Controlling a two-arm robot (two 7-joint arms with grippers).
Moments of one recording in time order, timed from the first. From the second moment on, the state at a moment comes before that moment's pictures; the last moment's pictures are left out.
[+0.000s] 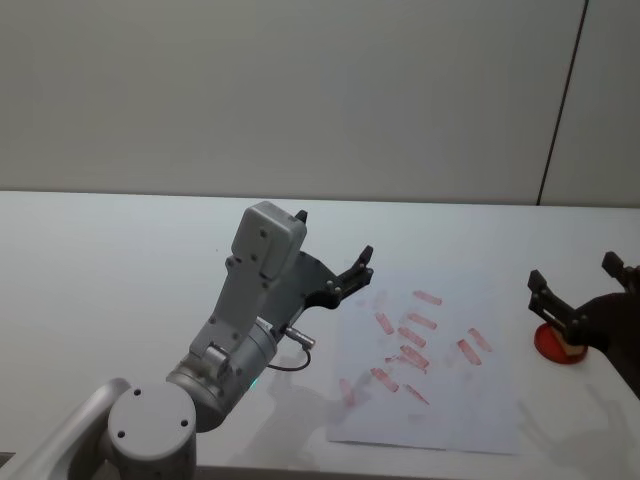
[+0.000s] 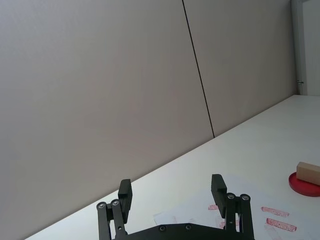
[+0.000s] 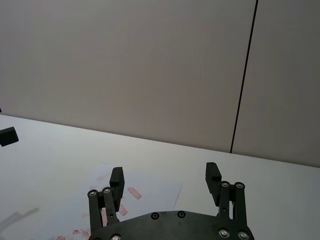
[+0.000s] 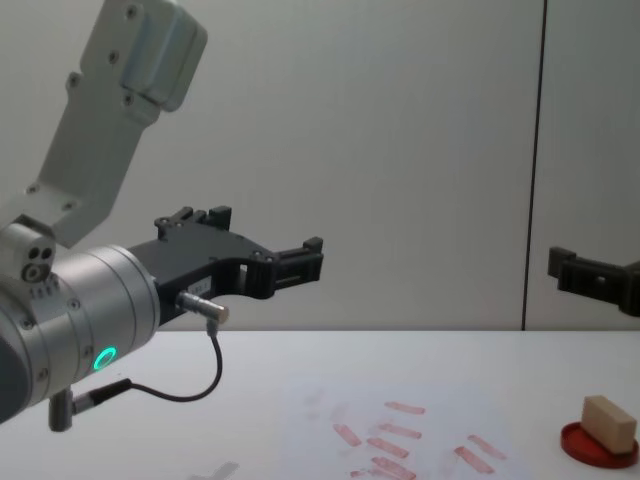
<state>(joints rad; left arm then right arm) -0.24 0.38 0.45 -1.63 -0.20 0.01 -0.01 -0.01 0.34 -0.23 -1.77 0.29 0.03 0.07</state>
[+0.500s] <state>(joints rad) -0.24 0.38 0.45 -1.63 -0.20 0.01 -0.01 -0.01 0.34 -0.23 -1.77 0.29 0.03 0.07</state>
